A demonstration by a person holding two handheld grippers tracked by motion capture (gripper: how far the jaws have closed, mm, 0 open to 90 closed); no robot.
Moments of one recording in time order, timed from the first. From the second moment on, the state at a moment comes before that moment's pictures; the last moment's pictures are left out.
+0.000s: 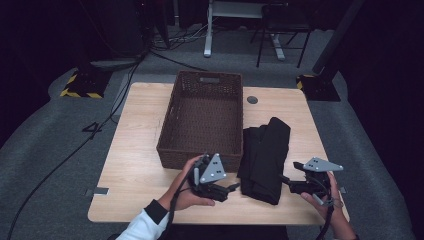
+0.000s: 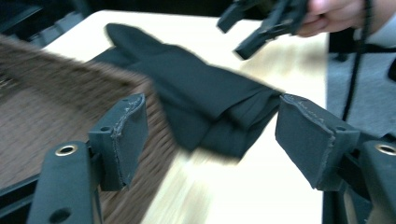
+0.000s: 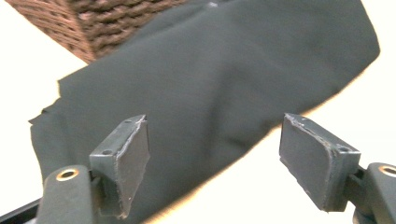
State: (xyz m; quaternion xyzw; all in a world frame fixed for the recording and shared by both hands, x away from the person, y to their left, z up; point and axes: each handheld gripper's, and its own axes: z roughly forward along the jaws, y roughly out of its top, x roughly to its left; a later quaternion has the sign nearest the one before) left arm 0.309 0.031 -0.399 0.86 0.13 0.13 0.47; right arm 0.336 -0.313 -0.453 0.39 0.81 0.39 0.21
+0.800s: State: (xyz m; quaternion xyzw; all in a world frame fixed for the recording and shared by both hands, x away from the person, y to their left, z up) left arm 0.341 -0.082 -0.494 0.91 0.12 0.09 0.38; right arm 0.362 -0.349 -0.480 0.45 0.79 0.36 0.21
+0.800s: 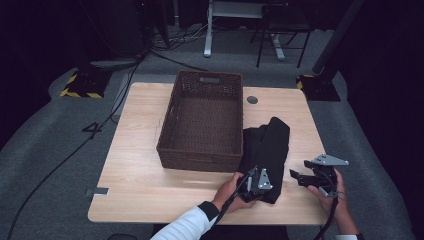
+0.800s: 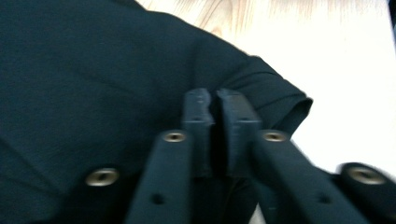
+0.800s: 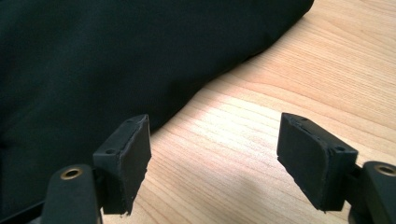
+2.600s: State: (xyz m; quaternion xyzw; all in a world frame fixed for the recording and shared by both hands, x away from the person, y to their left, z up) left arm 0.329 0.030 -0.498 0.89 0.30 0.07 0.35; right arm 0.394 -0.314 -0.497 0.36 0.85 0.38 0.05
